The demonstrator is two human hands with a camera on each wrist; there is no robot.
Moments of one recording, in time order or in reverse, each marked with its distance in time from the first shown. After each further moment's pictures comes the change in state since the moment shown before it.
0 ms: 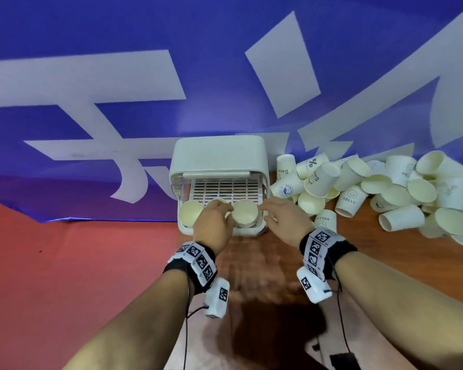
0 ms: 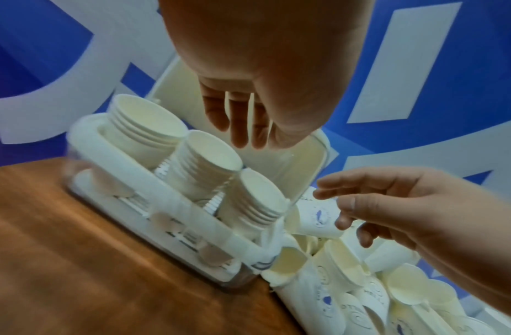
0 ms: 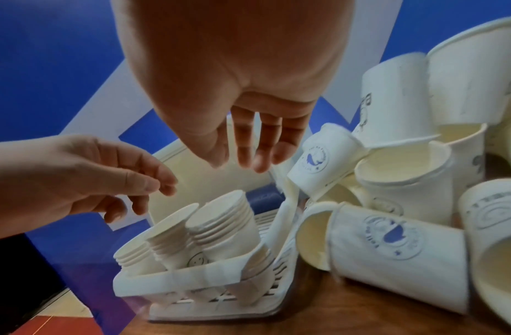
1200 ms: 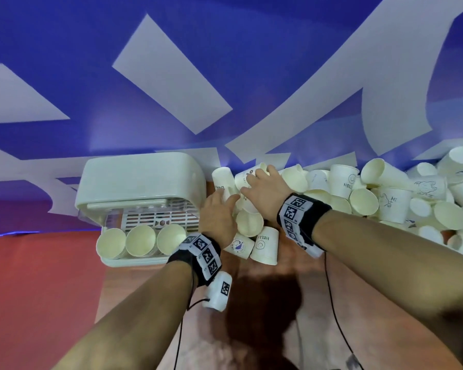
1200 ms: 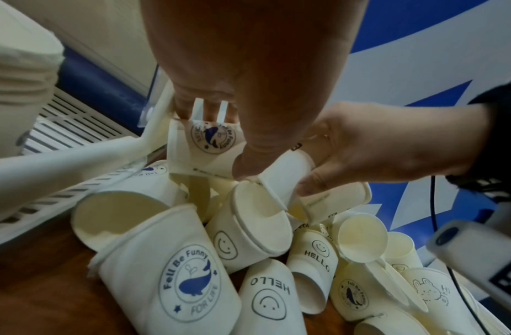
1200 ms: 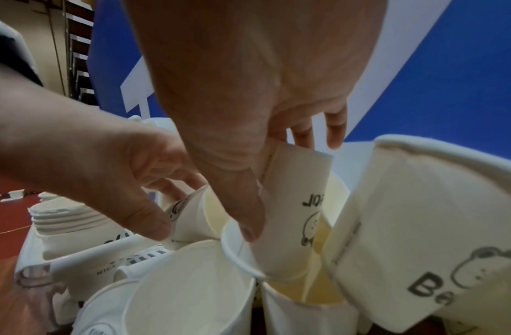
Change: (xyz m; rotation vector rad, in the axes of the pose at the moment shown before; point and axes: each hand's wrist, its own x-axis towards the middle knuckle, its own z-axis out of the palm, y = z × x) left_hand 0.104 0.142 0.114 0.207 -0.207 0.044; right_hand 0.058 0.118 -0.116 -0.940 -0.210 -0.151
